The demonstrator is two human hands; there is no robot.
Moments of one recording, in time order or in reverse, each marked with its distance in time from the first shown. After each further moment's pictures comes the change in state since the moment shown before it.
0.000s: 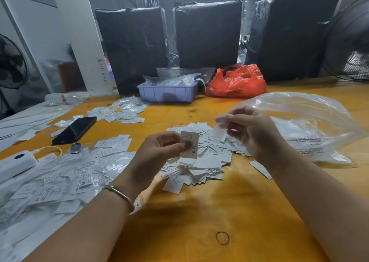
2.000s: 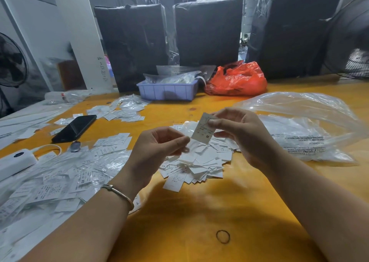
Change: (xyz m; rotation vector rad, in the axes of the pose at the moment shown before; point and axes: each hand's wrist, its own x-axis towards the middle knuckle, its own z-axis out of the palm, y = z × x) left_hand -0.004 0.006 0.002 -0.015 0.094 0.062; right_hand -0.018 -0.001 0.019 -0.292 -0.182 -0.140
